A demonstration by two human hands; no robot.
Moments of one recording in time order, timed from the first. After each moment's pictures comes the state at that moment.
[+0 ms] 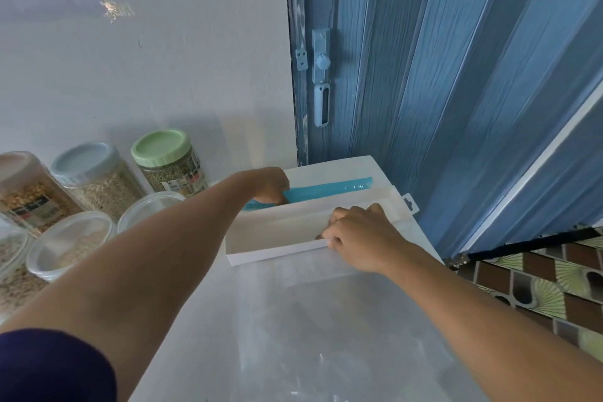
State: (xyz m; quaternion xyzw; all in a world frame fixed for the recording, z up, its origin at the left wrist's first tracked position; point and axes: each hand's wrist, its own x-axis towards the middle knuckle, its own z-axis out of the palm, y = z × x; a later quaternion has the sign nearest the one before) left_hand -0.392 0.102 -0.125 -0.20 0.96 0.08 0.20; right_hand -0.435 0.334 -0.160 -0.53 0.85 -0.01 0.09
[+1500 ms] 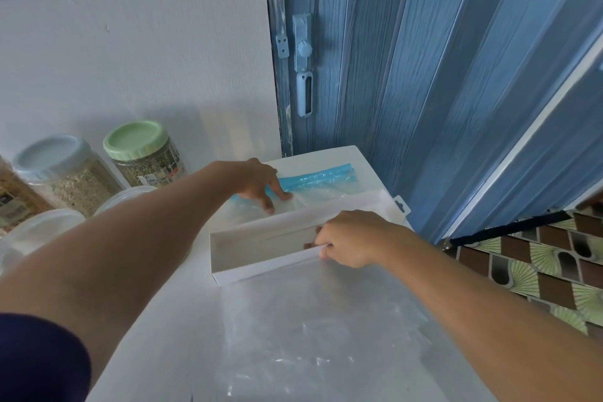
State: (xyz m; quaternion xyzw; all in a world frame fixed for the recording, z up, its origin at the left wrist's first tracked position) left_hand -0.399 0.092 -0.135 -0.10 0.95 -0.01 0.29; right_hand -0.430 0.346 -0.143 -0.52 0.82 0.05 0.23
